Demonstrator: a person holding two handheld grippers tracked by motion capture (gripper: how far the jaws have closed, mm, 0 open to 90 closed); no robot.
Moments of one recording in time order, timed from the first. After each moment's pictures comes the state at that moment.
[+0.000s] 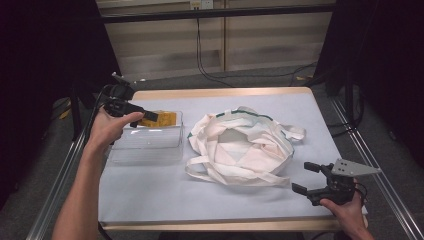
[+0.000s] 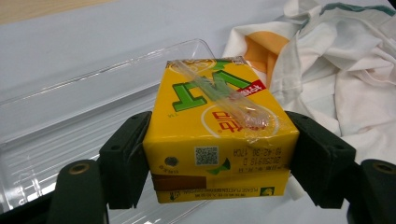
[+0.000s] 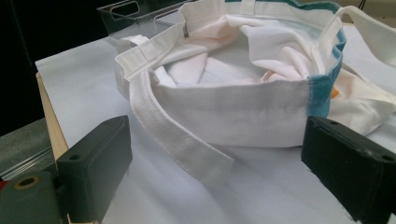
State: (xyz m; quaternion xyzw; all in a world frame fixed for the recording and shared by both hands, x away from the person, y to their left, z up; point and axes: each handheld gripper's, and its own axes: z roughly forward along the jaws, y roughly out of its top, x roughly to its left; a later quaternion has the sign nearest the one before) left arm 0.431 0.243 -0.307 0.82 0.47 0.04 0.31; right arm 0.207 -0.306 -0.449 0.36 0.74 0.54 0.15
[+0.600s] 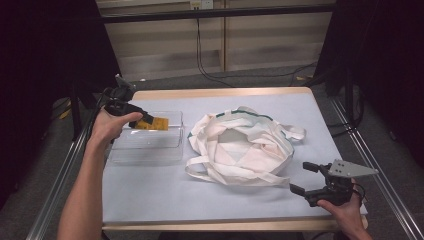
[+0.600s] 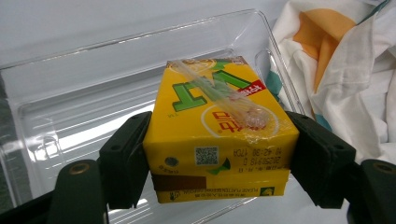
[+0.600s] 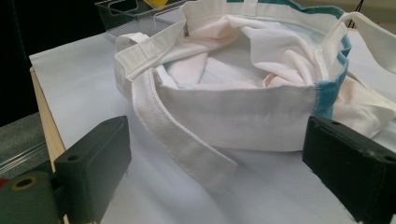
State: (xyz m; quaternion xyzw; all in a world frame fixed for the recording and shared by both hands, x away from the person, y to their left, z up) left arm 0.456 0.254 -0.331 0.81 0.53 0.03 0.24; right arm 0.205 -0.299 -0.447 0.36 0.75 0.53 0.16
